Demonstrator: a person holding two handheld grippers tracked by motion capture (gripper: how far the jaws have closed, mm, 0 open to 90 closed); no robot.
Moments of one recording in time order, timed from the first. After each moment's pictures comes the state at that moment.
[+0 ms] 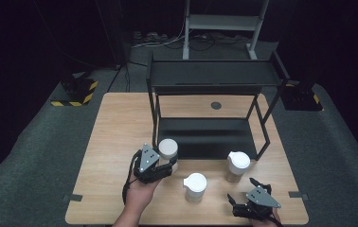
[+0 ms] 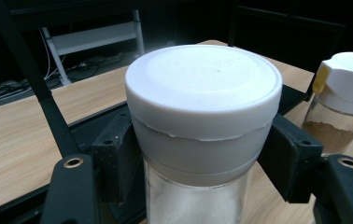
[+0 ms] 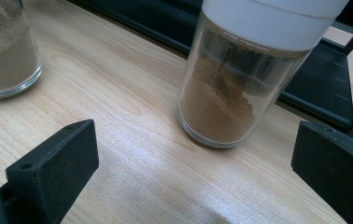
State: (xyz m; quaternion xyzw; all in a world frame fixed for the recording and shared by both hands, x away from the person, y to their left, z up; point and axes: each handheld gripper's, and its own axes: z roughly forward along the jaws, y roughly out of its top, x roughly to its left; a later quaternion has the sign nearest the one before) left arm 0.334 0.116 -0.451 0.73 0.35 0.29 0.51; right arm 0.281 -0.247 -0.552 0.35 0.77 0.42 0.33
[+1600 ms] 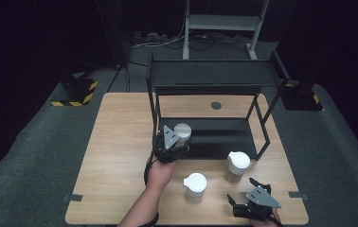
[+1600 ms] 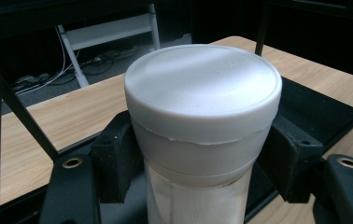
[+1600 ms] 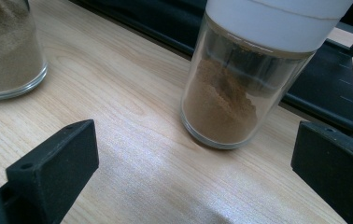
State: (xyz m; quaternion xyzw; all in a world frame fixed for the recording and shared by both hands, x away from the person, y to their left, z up) left arm 0.403 0.065 -0.455 0.72 0.38 0.31 0.48; right arm 0.281 -0.247 -0.552 0.35 0.77 0.43 0.32
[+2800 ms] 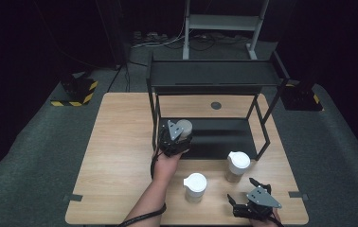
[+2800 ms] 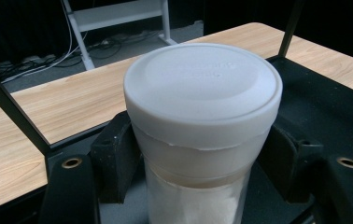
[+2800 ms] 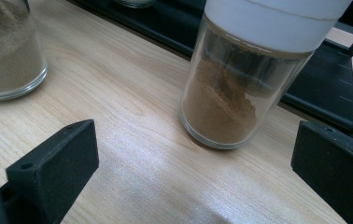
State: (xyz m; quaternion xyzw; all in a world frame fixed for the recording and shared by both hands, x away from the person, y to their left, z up) left arm 0.437 0.056 -0.474 0.73 0.41 0.30 0.46; right arm 0.281 -0.248 -0.552 0.35 0.77 0.43 0.32
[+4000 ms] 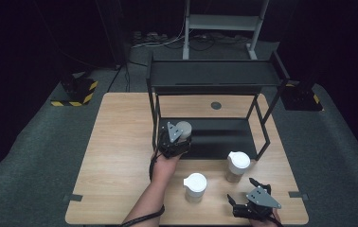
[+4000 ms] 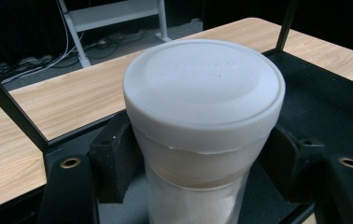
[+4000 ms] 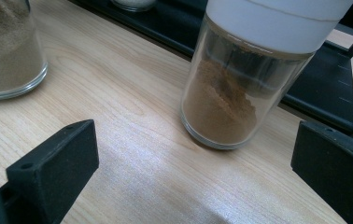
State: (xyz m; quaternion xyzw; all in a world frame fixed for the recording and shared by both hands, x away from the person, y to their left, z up) left arm 0.433 0.059 -0.478 0.73 0.40 0.30 0.46; right arm 0.281 -0.247 -0.552 0.35 0.77 0.43 0.32
